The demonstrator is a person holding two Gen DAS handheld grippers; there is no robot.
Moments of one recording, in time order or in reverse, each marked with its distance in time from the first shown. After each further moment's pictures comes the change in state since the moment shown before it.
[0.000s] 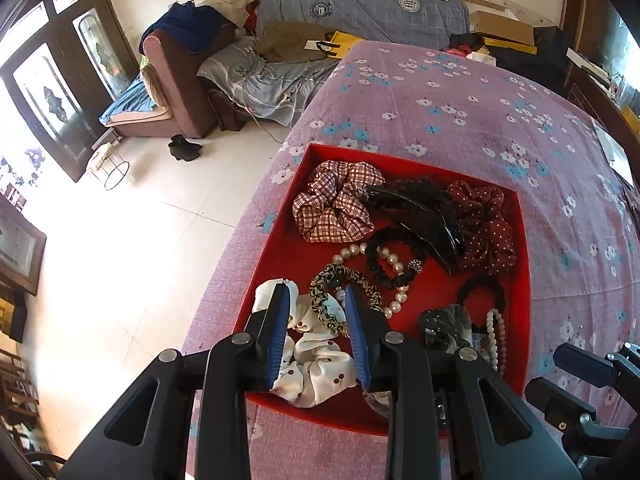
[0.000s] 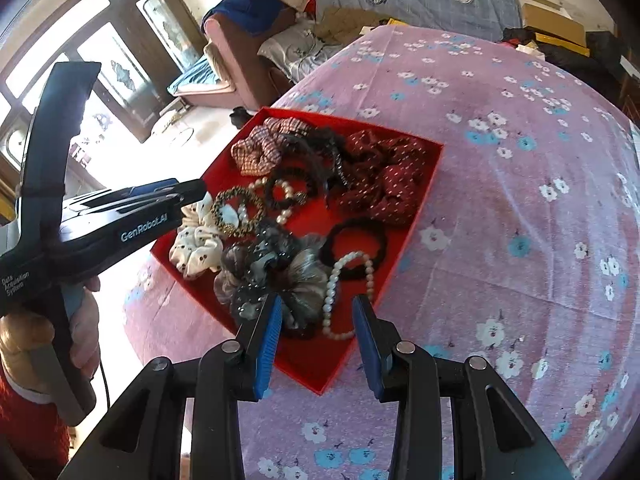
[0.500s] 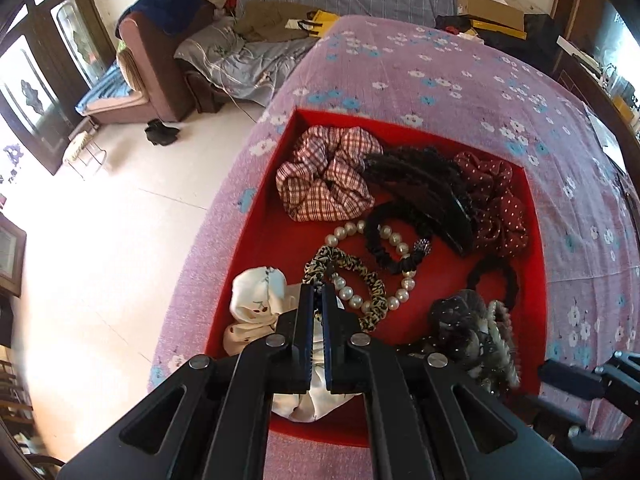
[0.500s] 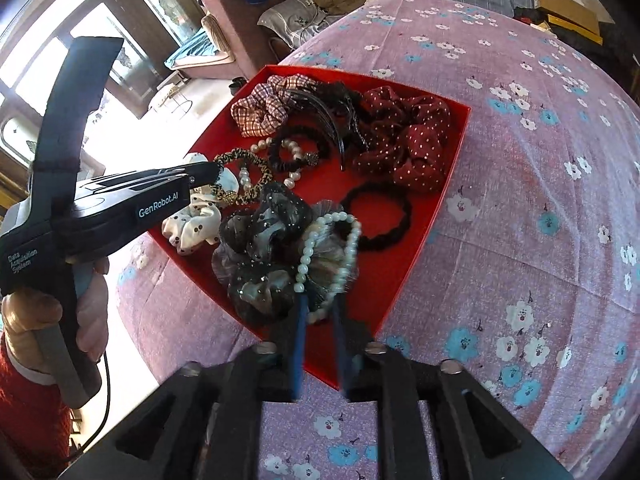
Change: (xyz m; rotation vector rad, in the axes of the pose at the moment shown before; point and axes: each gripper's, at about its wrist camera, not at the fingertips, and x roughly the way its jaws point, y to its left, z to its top) left arm 0.033 0.008 -0.004 0.023 0.065 -0.079; right arm 0.029 0.009 -0.004 -0.008 0.111 0.007
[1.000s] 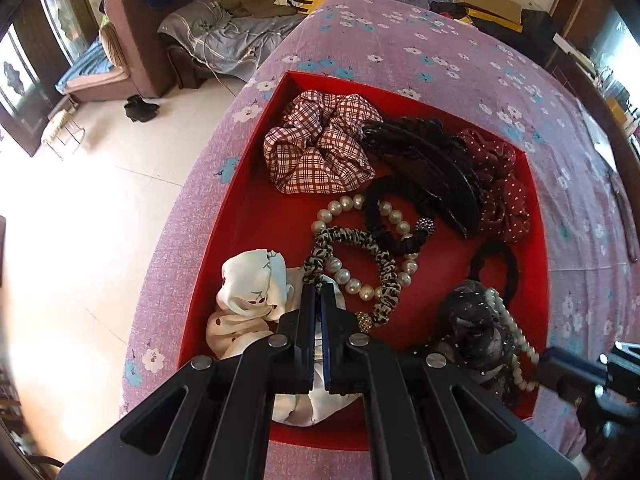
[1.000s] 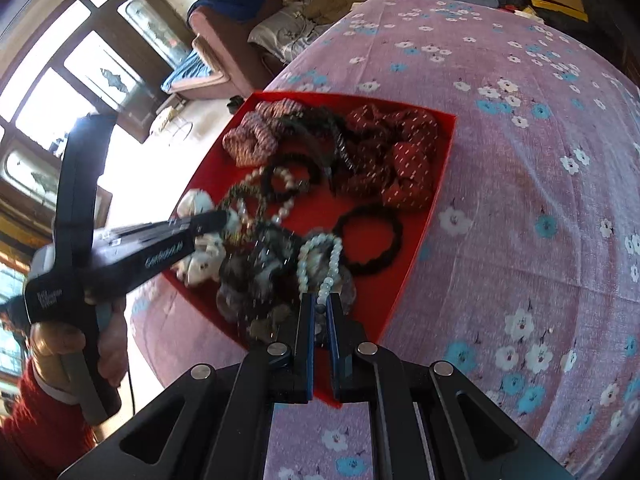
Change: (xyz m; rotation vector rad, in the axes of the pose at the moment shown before) left arm 0.026 0.004 -0.005 -0.013 0.085 -0.087; right arm 0.000 -0.010 0.010 0.064 -0.012 0.039
